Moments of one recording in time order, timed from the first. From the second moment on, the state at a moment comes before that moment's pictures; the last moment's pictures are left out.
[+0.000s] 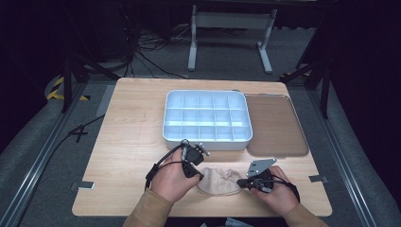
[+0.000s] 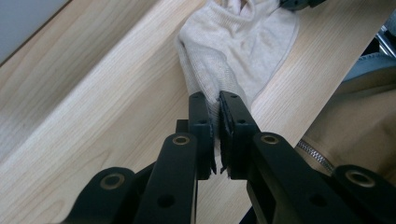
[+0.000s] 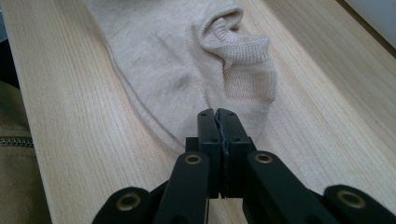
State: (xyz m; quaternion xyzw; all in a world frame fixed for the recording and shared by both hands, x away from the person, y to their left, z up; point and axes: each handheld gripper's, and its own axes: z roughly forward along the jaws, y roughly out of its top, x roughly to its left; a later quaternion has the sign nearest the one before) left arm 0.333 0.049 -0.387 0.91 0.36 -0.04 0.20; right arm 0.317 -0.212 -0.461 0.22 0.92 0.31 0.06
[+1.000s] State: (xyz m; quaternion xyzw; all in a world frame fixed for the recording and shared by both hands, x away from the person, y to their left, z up) left arm 0.342 -0.013 -0.395 0.92 0.30 -0.04 0.24; right arm 0.314 -0.214 -0.465 0.20 0.92 0.33 0.07
